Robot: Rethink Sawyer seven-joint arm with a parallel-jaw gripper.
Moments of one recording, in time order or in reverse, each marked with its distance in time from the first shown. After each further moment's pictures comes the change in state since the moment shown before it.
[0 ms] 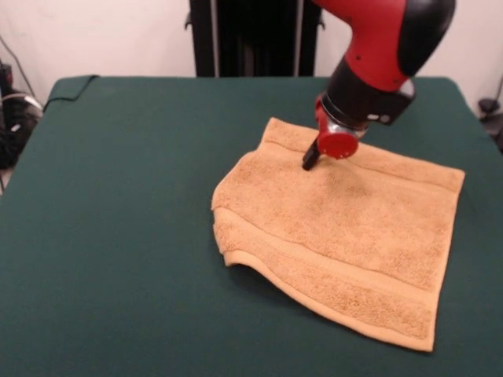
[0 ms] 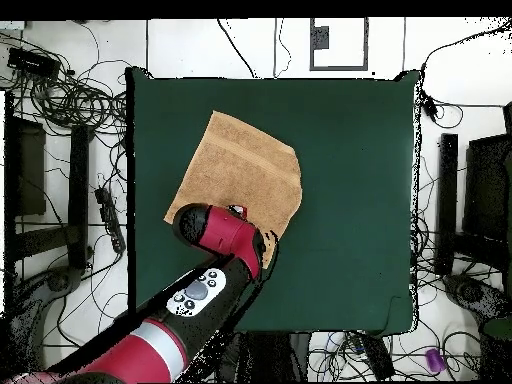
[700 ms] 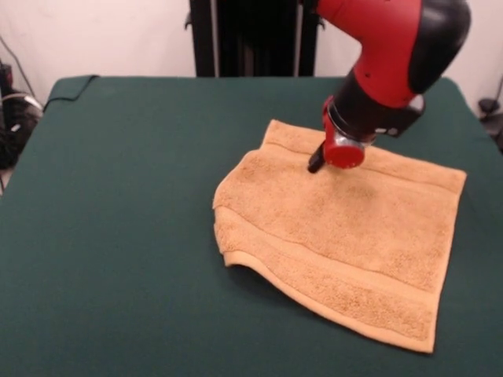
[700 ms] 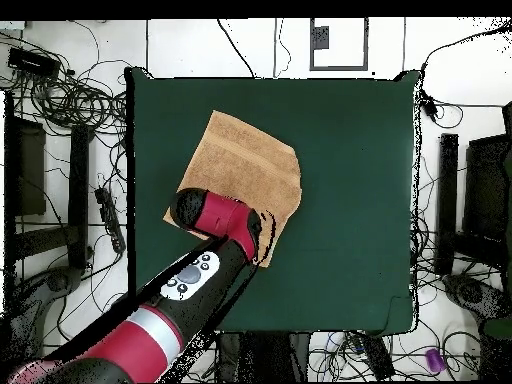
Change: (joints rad) arm -0.001 0.081 -0.068 -0.143 -0.001 0.200 0.021
